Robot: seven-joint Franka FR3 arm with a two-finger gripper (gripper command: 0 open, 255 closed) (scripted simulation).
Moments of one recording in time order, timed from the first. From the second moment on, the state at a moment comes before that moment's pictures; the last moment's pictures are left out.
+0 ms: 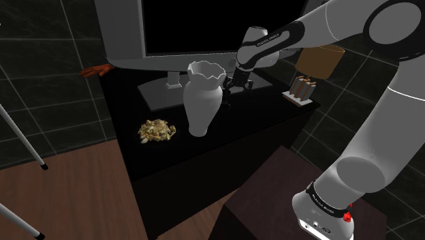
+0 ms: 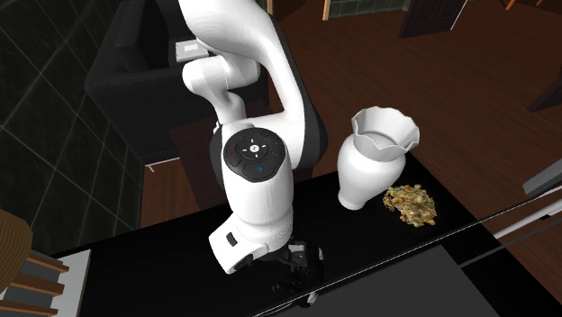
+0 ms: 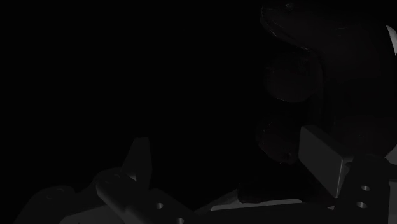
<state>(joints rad) -0.17 0.16 -0.07 -2.11 0.02 2.35 0.44</state>
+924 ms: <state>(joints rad) -0.15 0.17 -0.06 -2.08 -0.01 2.32 0.51</state>
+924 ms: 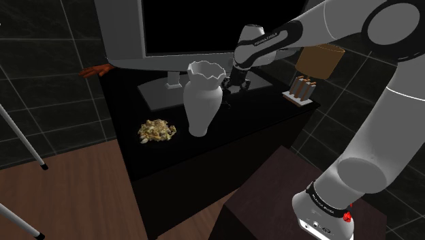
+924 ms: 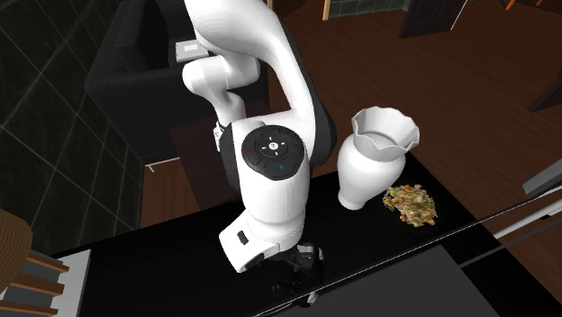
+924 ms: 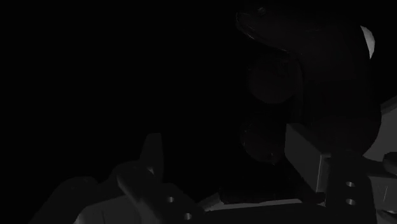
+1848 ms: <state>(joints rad) -0.02 0.36 -0.04 -1.81 -0.14 2.14 0.87</state>
